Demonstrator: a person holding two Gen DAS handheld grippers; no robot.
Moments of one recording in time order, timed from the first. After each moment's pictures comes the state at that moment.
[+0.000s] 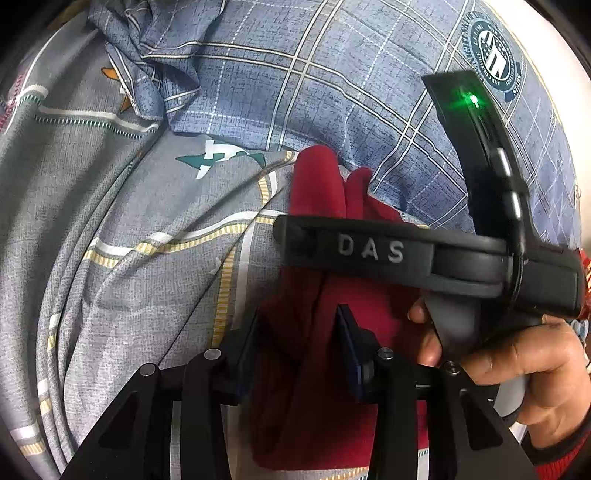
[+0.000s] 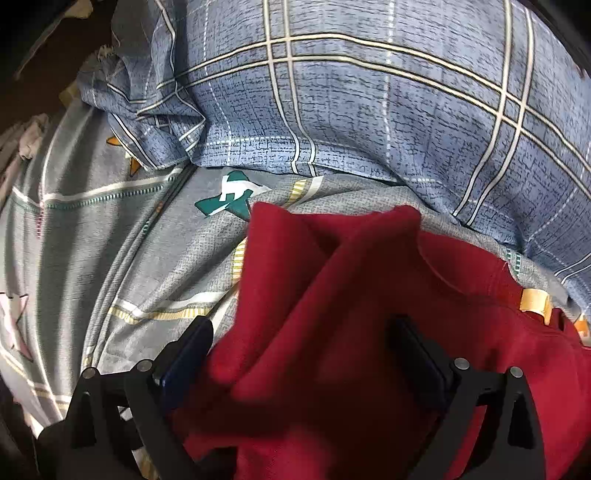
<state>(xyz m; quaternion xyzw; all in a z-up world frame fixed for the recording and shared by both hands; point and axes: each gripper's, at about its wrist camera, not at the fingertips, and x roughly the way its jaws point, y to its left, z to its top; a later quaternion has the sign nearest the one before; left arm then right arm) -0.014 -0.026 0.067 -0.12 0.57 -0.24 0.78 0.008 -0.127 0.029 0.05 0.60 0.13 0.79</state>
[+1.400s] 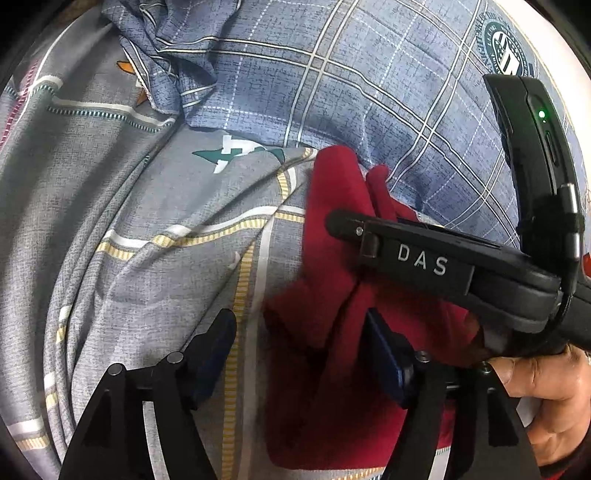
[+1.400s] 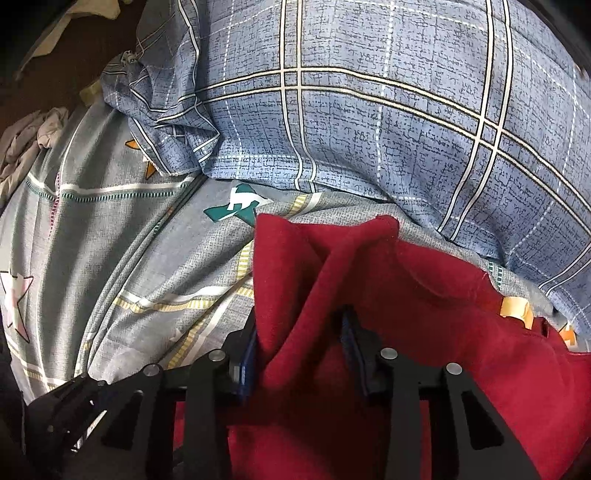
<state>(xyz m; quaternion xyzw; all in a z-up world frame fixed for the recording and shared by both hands) -0.014 -0.022 0.062 -0.12 0.58 -0.21 0.78 -0.010 -0.124 0.051 0.02 0.56 0.13 0.82</state>
